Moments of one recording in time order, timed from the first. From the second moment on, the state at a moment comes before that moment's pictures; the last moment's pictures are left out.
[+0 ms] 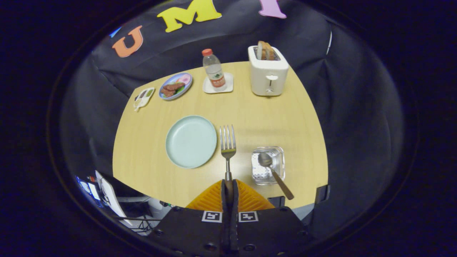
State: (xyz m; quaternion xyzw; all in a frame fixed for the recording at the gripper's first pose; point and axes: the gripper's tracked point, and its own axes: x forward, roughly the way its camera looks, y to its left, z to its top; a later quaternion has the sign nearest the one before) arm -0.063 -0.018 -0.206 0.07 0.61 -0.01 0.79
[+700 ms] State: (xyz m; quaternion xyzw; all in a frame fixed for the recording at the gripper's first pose) arm -0.088 -0.081 -0.247 0.10 0.68 -0.05 0.73
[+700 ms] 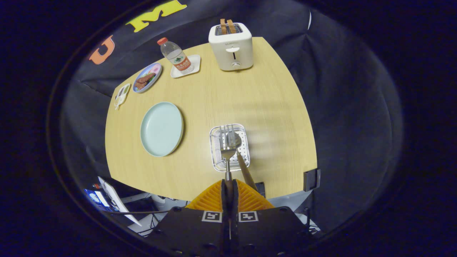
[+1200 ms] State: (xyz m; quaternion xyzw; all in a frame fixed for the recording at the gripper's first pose) arm -0.085 -0.076 -0.274 0.14 0.70 -0.04 0.70
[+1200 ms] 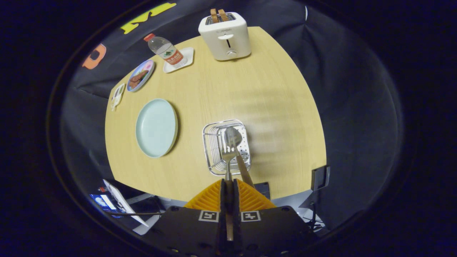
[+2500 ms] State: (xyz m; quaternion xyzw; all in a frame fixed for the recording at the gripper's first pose) arm 0.019 -0.001 0.034 0.06 0.11 0.00 0.99
